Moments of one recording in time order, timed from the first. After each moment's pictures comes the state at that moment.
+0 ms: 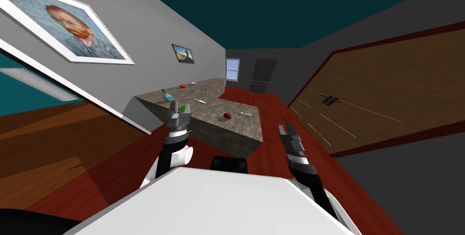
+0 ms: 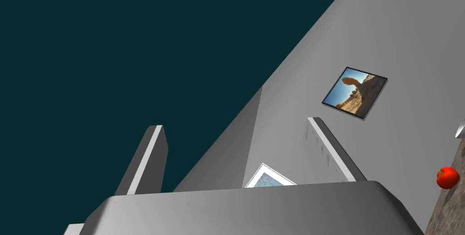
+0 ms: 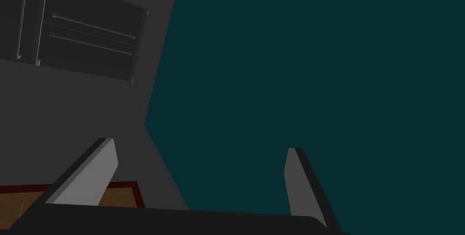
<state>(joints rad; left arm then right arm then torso) 0.51 0.00 0.05 -2.24 0.00 -0.61 0.09 0.73 -0.24 -0.11 -2.18 0.01 -0.58 -0.02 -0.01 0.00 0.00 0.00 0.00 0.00</state>
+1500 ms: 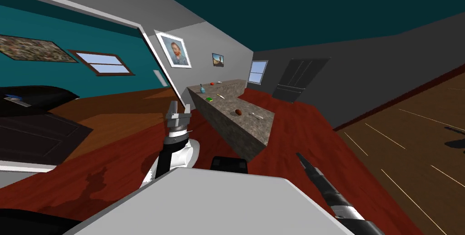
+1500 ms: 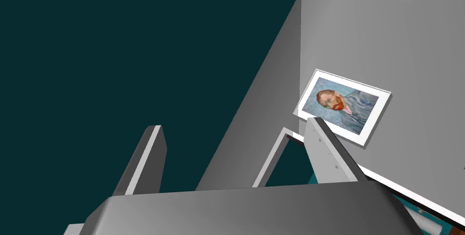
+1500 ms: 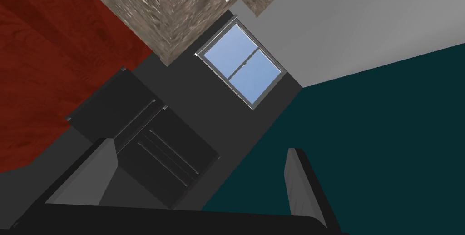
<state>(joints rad) 0.51 0.00 0.05 -2.24 0.00 -0.61 0.09 1.12 -0.54 -0.27 -1.97 0.10 -0.51 -0.07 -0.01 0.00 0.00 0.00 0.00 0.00</state>
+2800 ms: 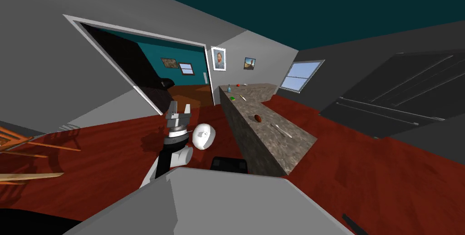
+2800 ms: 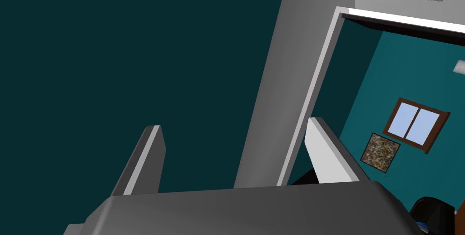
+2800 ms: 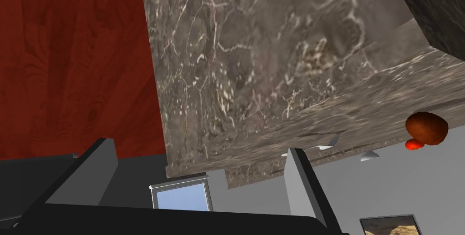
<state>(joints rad) 0.51 0.00 0.05 -2.24 0.00 -0.61 0.09 1.41 -0.84 -0.34 -1.66 0.26 -0.49 -0.06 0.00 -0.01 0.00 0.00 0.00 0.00</state>
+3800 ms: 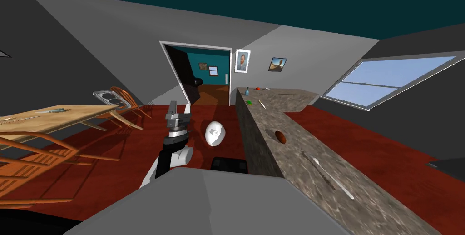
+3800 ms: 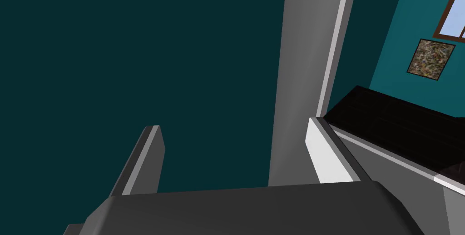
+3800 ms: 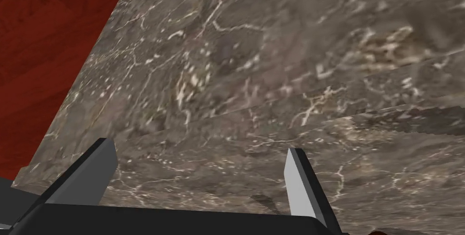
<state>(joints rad) 0.51 0.00 0.05 -2.24 0.00 -0.61 0.09 1.51 -1.01 -0.31 -1.44 0.39 -0.52 0.00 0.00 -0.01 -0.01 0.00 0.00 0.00</state>
